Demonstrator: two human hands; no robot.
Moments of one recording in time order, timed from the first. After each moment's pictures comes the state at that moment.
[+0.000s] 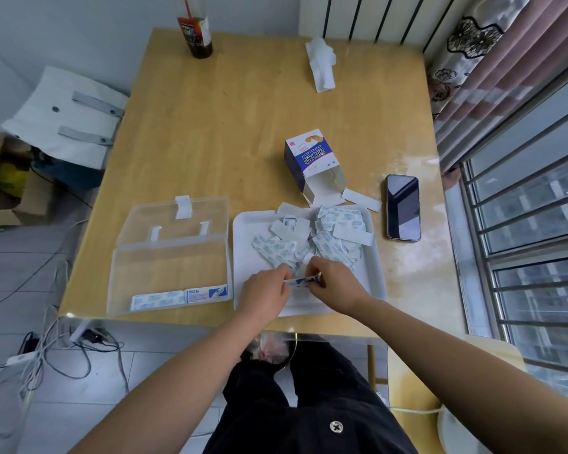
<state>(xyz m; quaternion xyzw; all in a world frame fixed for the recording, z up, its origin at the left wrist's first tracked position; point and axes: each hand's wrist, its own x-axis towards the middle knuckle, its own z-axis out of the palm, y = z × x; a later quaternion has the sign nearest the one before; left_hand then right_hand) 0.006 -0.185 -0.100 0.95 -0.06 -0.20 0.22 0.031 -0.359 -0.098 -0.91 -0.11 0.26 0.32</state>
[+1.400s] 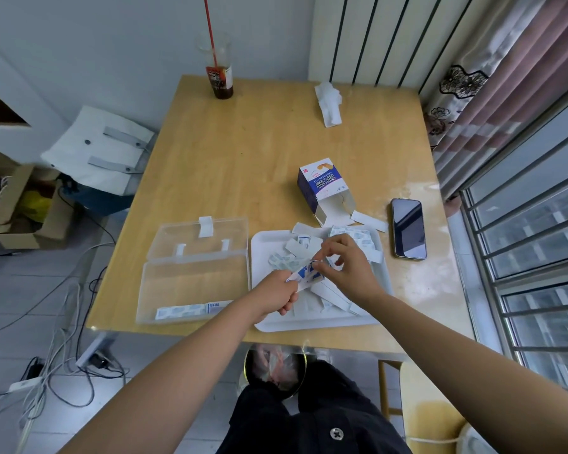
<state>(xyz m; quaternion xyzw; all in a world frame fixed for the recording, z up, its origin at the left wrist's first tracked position) 0.026 -0.165 -0.049 0.73 0.13 -0.40 0.54 0.052 -0.341 -0.056 -0.86 -0.05 0.11 0.50</state>
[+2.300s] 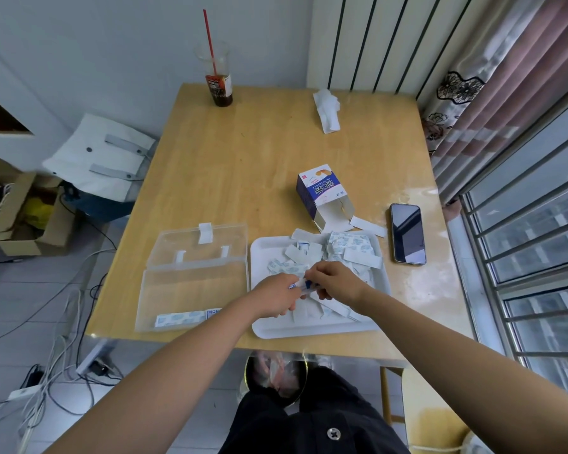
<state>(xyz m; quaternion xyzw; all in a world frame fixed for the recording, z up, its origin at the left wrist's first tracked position) 0.036 -0.166 -0.036 0.82 0.03 -0.42 0.39 0.055 -0.329 -0.050 -0.77 0.03 0.34 0.54</state>
